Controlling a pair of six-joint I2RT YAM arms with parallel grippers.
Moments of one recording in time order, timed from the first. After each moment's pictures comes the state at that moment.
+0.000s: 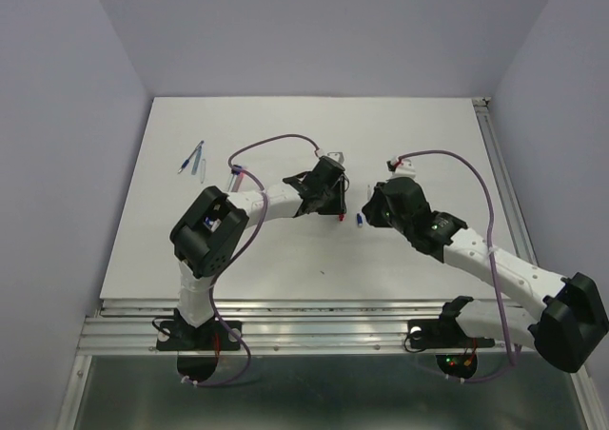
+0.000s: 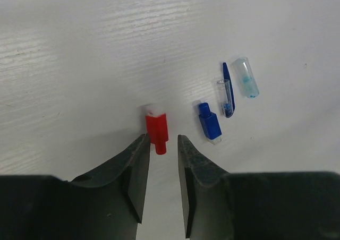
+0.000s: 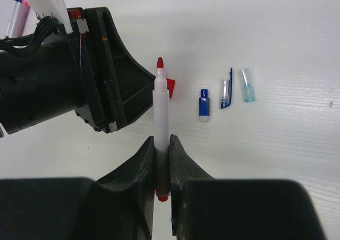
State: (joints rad) left arm -0.80 1.92 1.26 -0.17 -0.02 -0.67; right arm 0.67 1.13 0.75 -0.22 0.27 0.59
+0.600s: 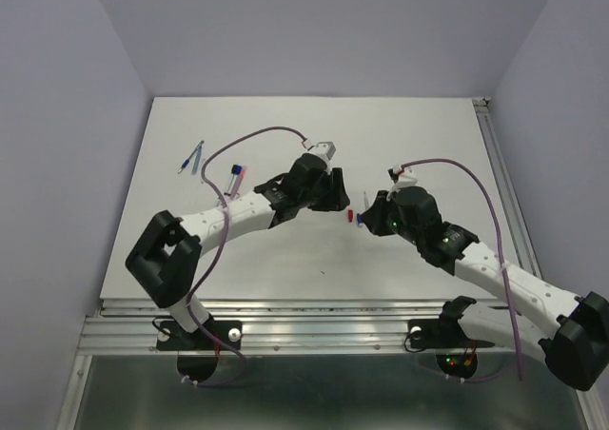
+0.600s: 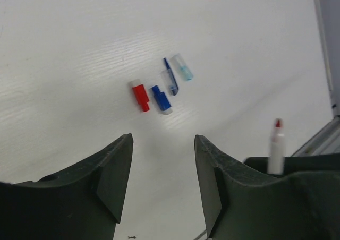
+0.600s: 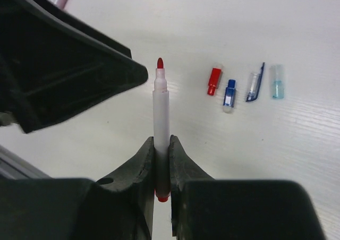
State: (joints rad) left arm -0.81 1.68 1.12 -0.12 0.01 -0.64; right arm 0.67 1.01 0.67 -0.18 0.16 0.55
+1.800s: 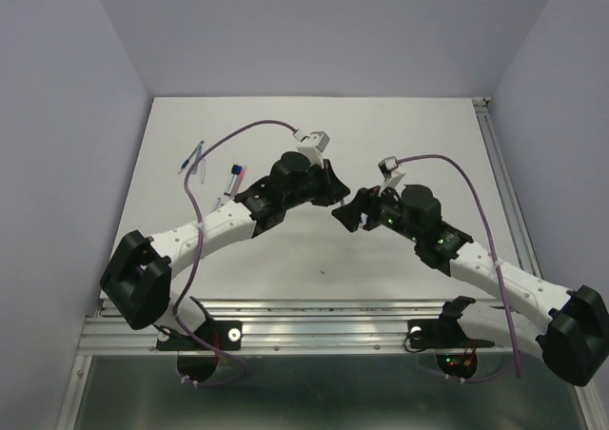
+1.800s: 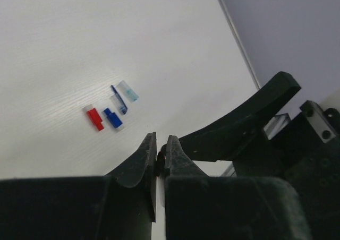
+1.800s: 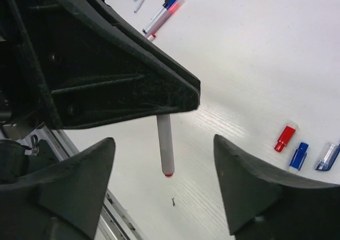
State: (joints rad) left arm -0.81 1.44 1.02 0.09 0.13 -0.67; right arm 0.67 1.03 0.60 0.19 -0.17 0.49
